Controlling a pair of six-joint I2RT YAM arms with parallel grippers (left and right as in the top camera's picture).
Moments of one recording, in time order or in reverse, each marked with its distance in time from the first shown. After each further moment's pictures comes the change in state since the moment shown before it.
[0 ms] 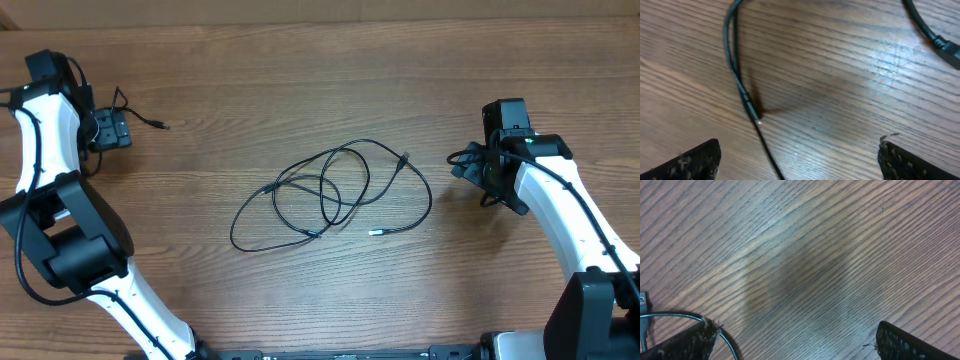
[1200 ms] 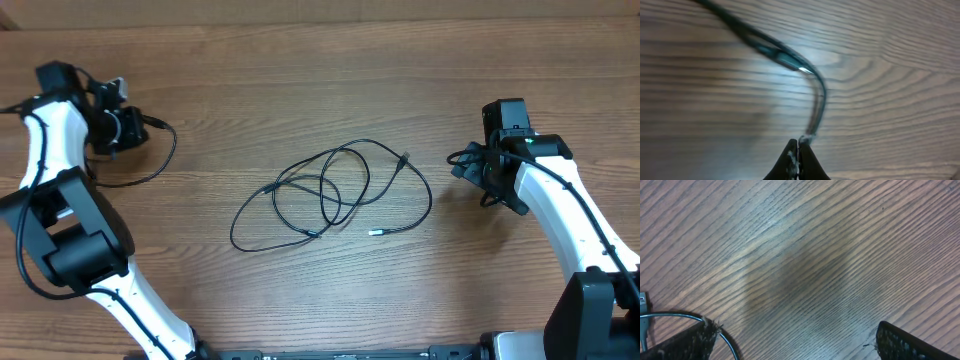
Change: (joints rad) left arm -0.021 0.006 -0.112 0.106 0.529 0.086; right arm 0.000 0.000 0.000 0.000 0.000 0.000
